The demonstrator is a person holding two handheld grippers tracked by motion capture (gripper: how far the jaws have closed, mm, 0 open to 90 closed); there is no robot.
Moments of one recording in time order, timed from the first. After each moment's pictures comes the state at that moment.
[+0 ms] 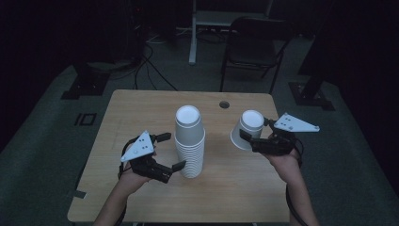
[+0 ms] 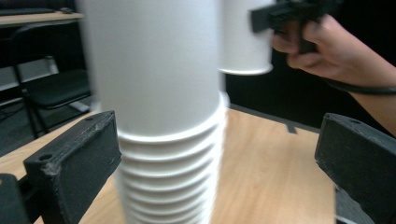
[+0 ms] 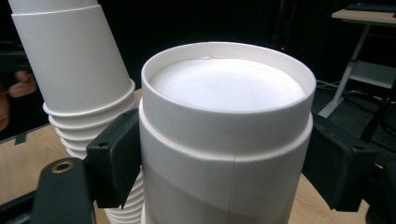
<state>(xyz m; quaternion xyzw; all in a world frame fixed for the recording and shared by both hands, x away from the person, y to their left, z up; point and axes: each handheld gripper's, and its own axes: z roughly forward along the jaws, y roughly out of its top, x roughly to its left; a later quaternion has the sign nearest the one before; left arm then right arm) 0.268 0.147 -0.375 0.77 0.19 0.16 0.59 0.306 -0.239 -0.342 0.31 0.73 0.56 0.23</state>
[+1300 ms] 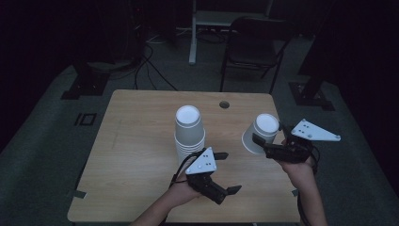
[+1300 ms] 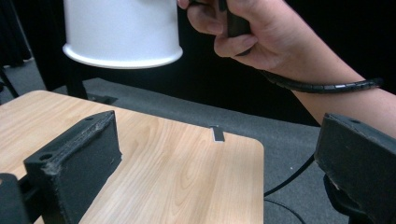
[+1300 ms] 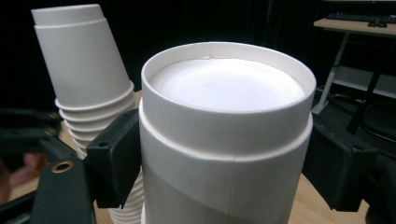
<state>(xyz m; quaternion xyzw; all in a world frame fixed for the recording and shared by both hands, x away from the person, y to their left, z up) 0.251 0.007 -0.393 0.79 0.12 0.06 0.59 0.279 -0.266 -0.332 0.32 0.72 0.57 0.25</state>
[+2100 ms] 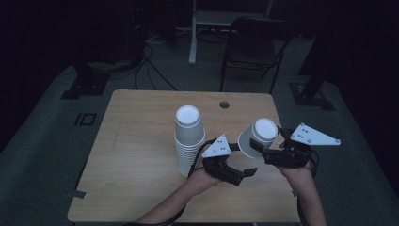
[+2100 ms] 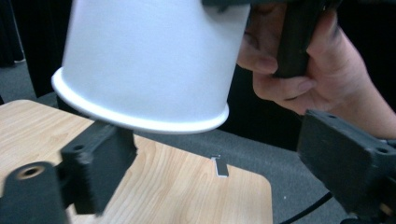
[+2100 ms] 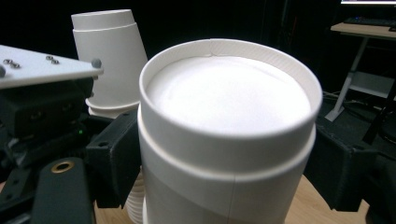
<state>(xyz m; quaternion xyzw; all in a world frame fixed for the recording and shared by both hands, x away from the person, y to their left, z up) 0.286 -0.026 -0.396 0.76 0.15 0.03 0.63 0.267 -0.262 -0.331 0.30 0.72 0.58 0.23</state>
